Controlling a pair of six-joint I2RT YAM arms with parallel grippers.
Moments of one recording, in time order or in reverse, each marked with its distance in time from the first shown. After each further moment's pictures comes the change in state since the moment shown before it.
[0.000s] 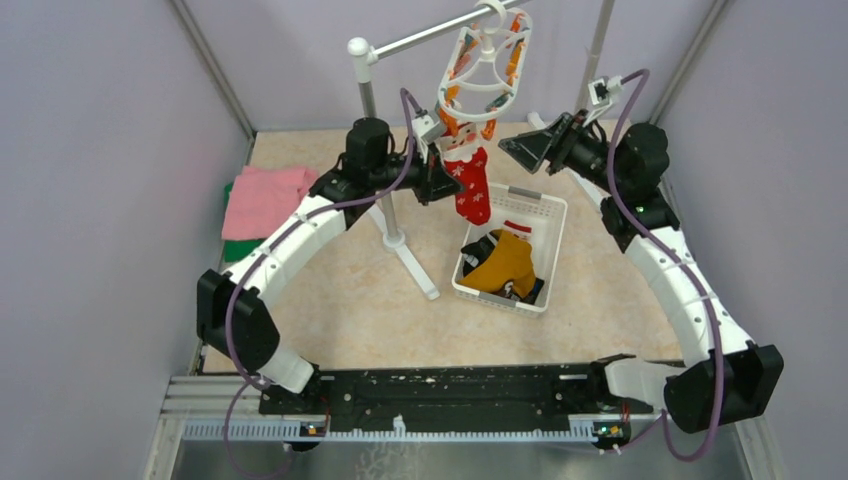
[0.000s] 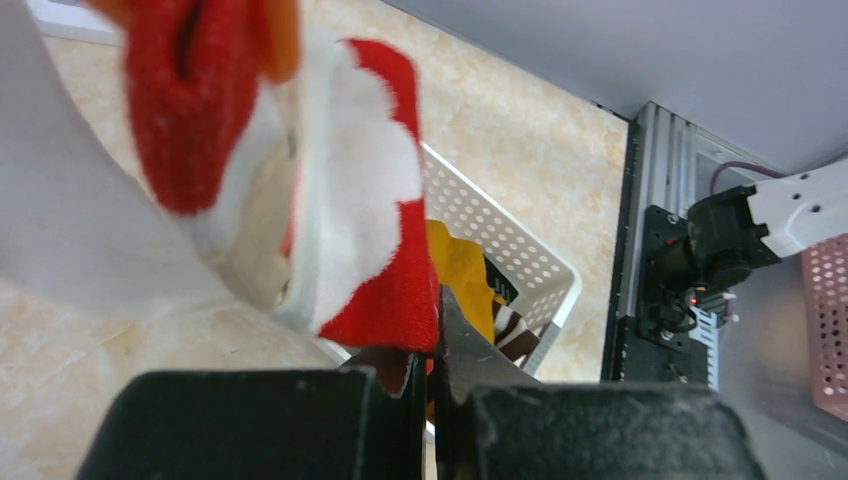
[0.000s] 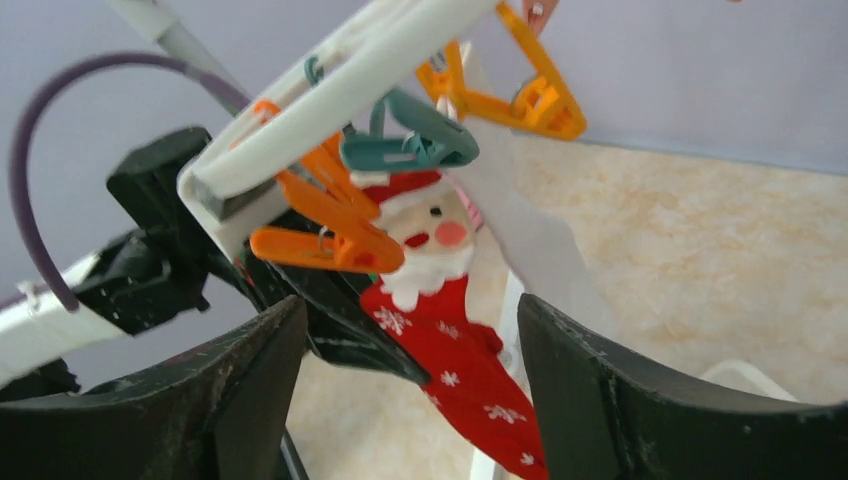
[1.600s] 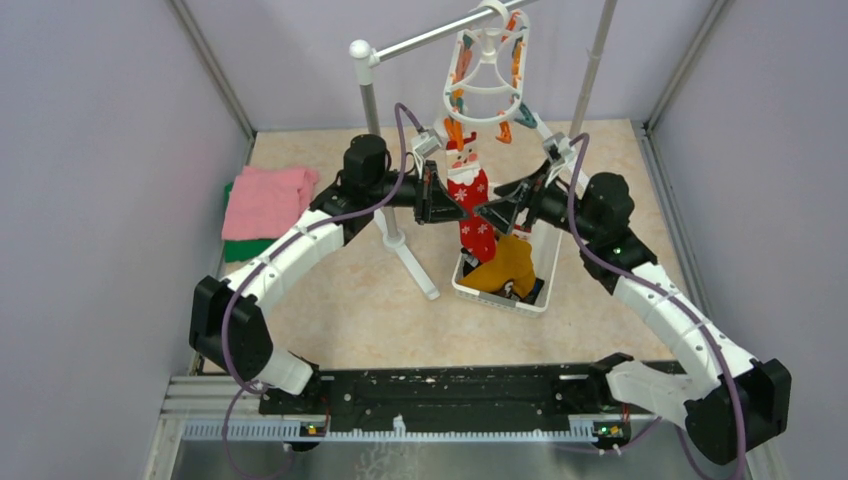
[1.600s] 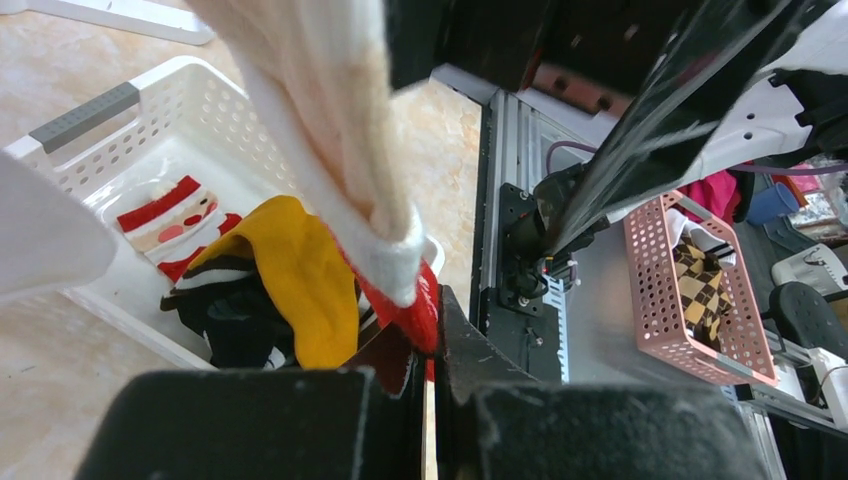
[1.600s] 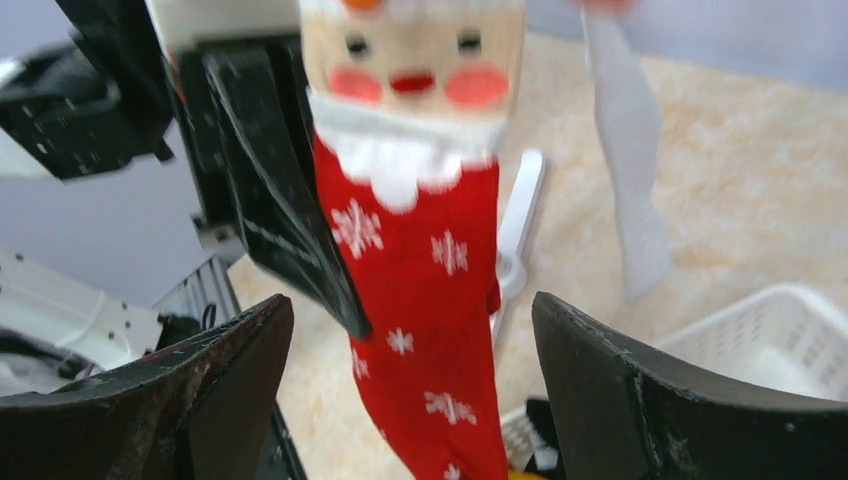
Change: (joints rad) left arm -0.010 -0.068 -0.161 0.148 0.232 -0.235; right arm 0.192 -0.149 -0.266 0.005 0.063 -0.240
